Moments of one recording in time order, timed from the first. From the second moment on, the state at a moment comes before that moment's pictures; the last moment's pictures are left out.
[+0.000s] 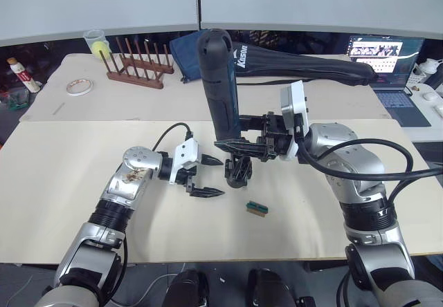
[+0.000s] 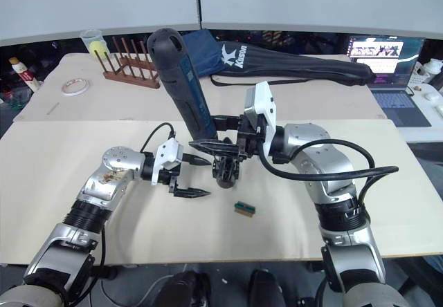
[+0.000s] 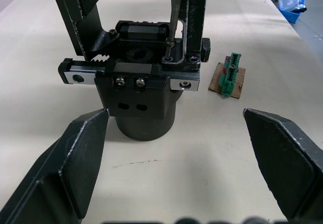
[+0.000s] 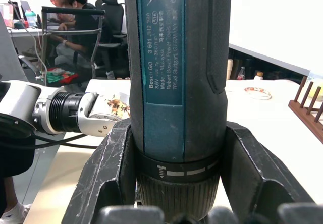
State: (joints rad) left arm -0.63 0.50 -0.22 0.29 -0.21 0.13 -1.34; right arm -0.70 -0.43 0.10 -0.17 0.57 0.46 1.04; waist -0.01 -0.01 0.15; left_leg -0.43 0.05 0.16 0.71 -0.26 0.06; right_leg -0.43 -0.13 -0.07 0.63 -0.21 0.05
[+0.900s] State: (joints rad) left arm -0.65 0.47 -0.22 0.33 -0.20 0.11 -1.32; right arm -0.69 -0.44 0.10 -0.17 0.58 0.44 1.05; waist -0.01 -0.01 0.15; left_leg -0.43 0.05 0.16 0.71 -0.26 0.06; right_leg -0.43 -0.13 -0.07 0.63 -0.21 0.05
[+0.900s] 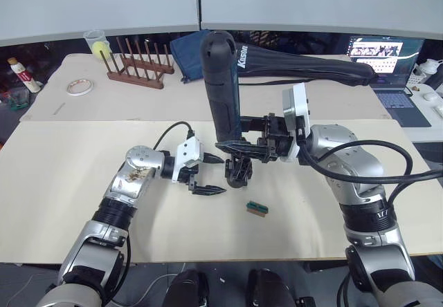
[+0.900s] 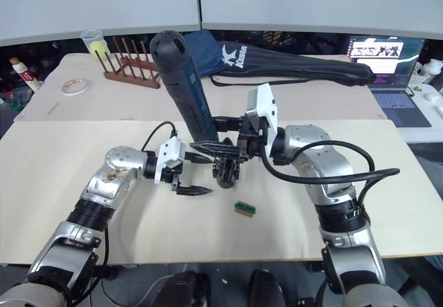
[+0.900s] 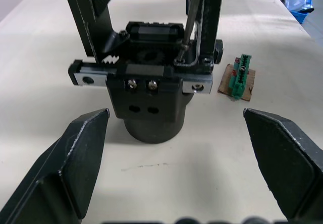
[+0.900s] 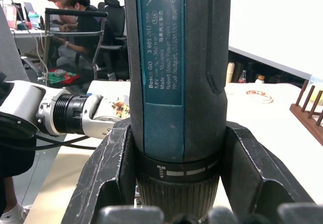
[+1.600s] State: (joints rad) left arm -0.68 0.42 -0.22 0.45 -0.16 0.06 -1.30; right arm -0.69 -0.44 0.10 -0.16 0.57 0.45 1.04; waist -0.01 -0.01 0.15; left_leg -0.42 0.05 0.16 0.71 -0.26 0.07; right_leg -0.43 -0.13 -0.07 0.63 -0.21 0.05
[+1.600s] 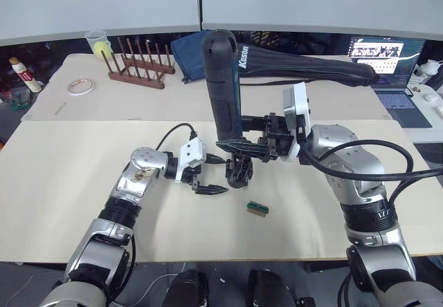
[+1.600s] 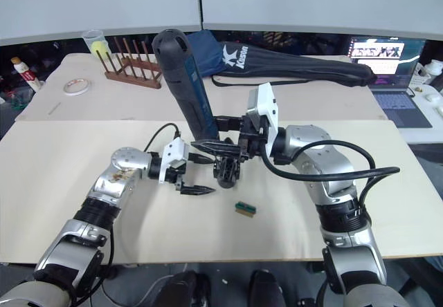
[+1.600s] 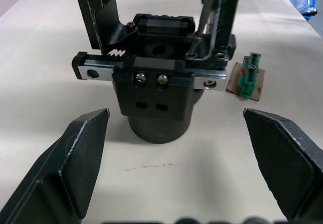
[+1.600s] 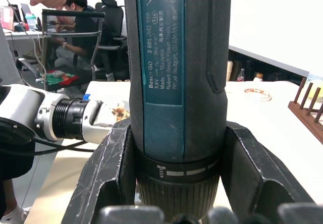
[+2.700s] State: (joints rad) left arm -0.79 0.26 -0.23 0.80 -0.09 -0.17 -1.27; right arm -0.69 -0.46 0.06 -0.16 0.63 0.54 1.00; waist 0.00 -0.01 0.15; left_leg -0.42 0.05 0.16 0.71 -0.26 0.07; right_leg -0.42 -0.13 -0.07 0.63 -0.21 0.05
